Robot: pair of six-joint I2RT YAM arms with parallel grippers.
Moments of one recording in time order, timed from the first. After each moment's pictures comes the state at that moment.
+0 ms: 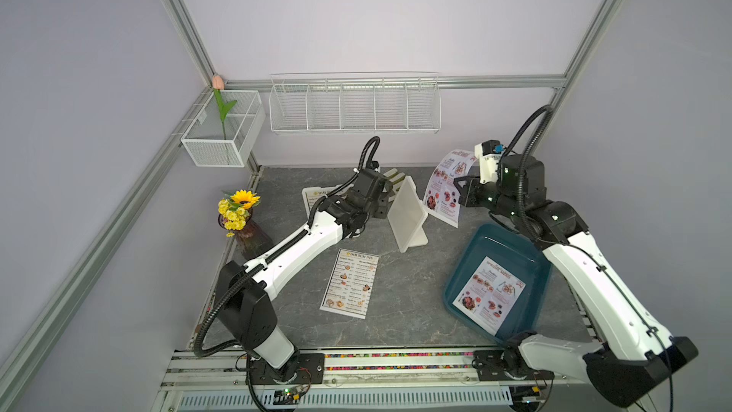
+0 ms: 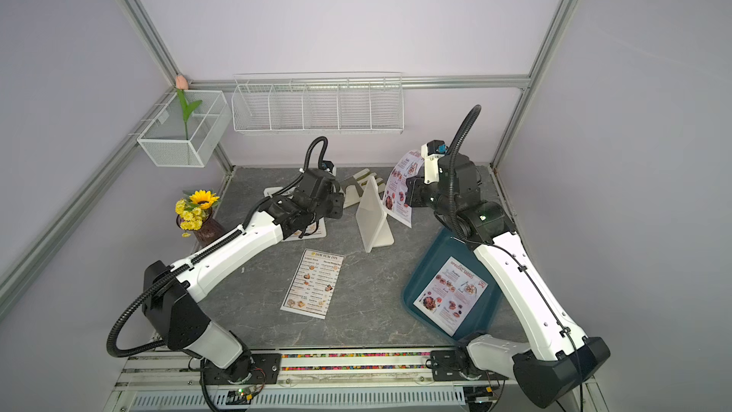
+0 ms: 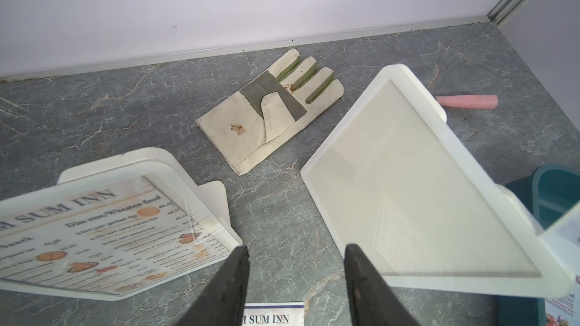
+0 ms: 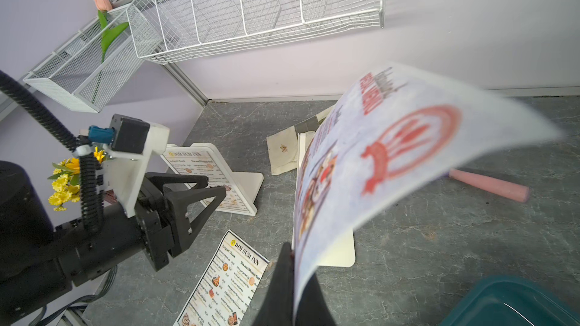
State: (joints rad) left arm -0.74 1.60 1.46 -0.56 -0.29 -0.34; right arm 0.43 1.24 1.44 -0.65 -0.09 0.37
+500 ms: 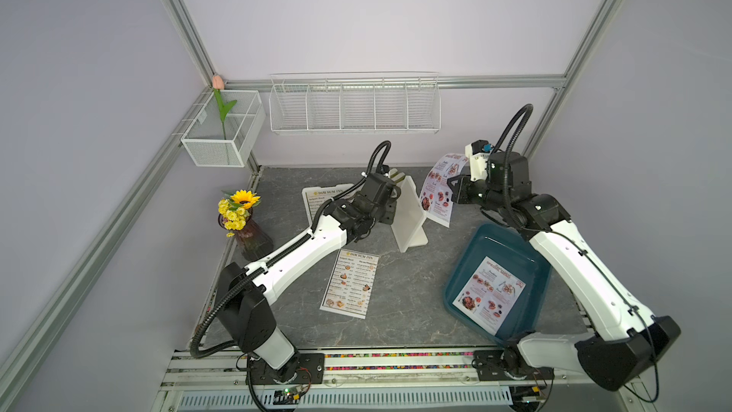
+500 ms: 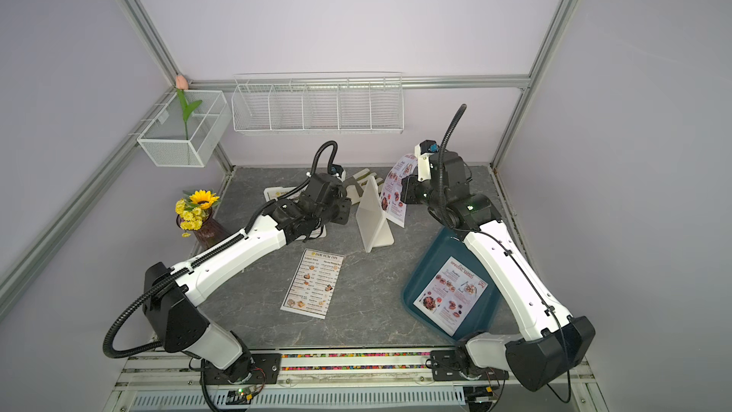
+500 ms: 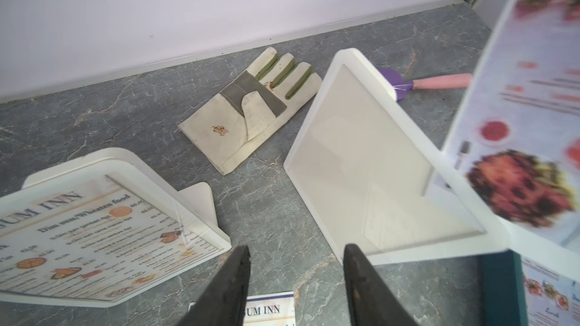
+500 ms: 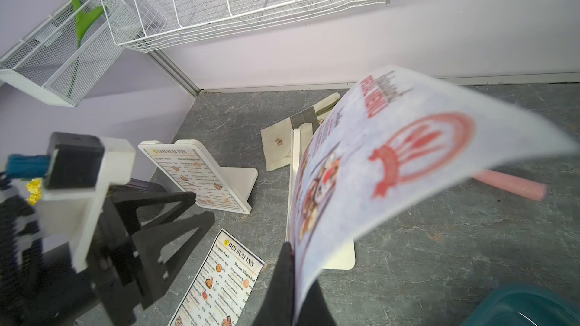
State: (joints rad) left arm -0.82 1.59 1.46 -0.57 -0.30 -0.29; right arm 0.42 1.32 1.44 -0.62 -0.11 0.36
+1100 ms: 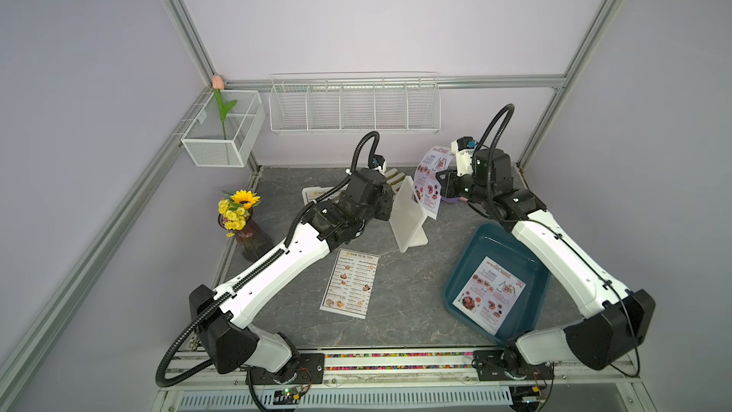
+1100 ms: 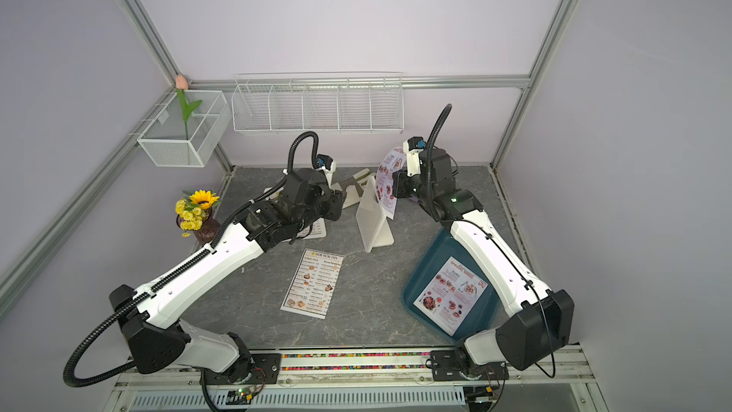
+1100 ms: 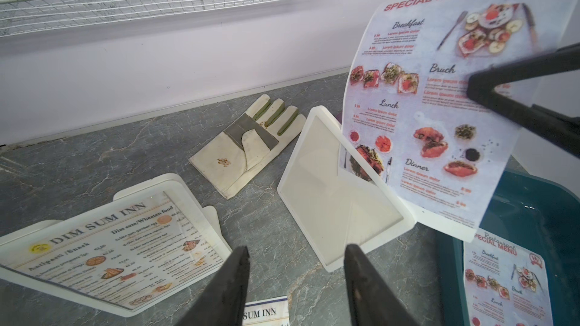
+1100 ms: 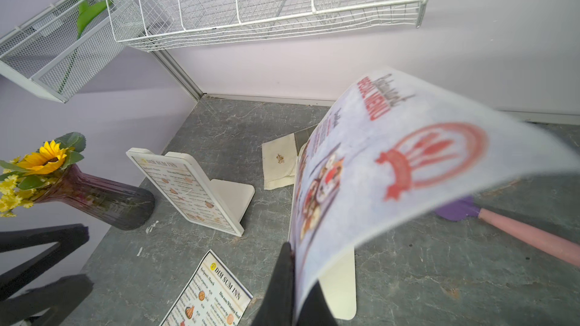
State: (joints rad) left arm -0.84 1.45 1.50 -0.60 -0.32 -0.26; right arm 0.42 1.42 1.40 -0.41 -0.14 0.28
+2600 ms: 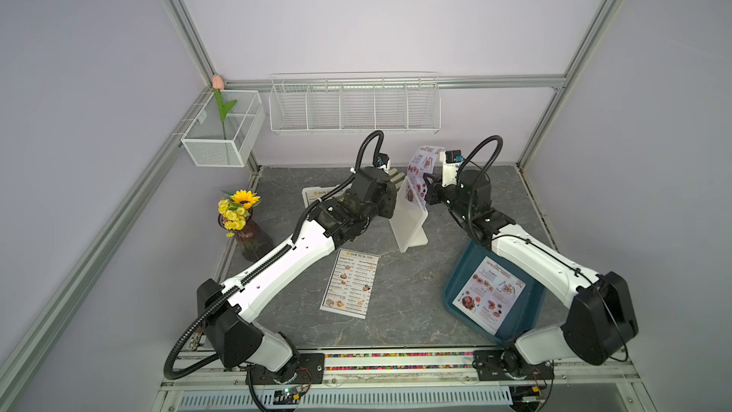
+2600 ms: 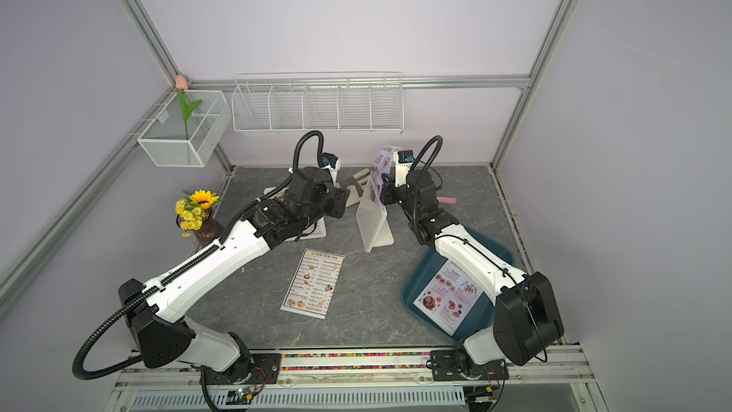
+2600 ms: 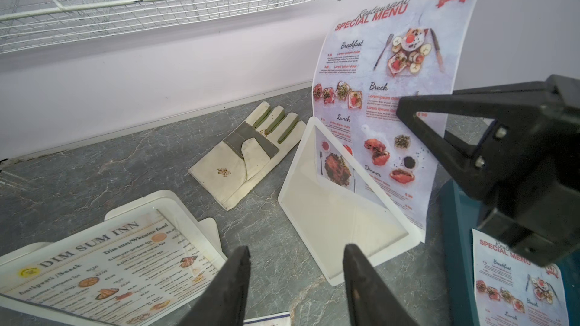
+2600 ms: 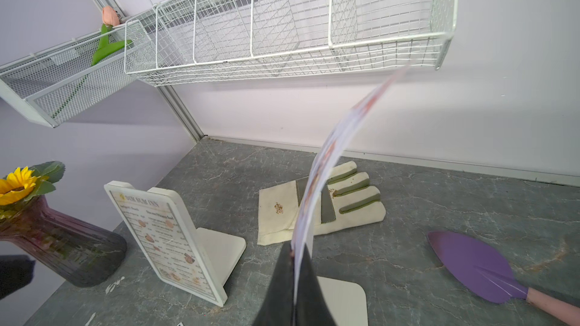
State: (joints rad) left arm -0.84 1.49 1.51 -0.55 -0.33 -0.23; right arm 0.50 1.46 1.10 0.16 -0.02 0.28
